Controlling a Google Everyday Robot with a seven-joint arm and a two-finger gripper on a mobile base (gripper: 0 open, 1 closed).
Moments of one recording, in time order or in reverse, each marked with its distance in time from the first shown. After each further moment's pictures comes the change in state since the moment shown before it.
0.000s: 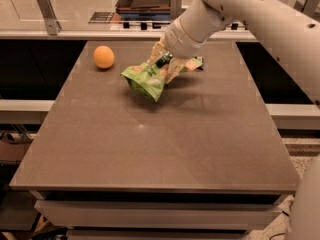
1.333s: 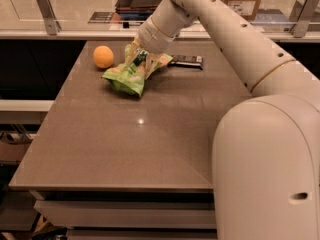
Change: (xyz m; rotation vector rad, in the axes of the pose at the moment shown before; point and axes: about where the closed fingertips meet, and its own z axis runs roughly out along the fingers) arm 0.002 -0.063 0.070 -0.010 -0.162 -0.193
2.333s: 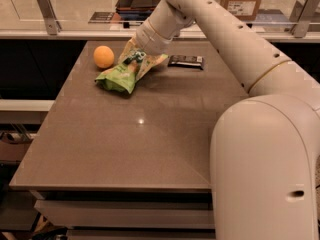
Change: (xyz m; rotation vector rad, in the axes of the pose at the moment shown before) arm -0.001 -0.001 0.011 -0.004 -0.013 -0.001
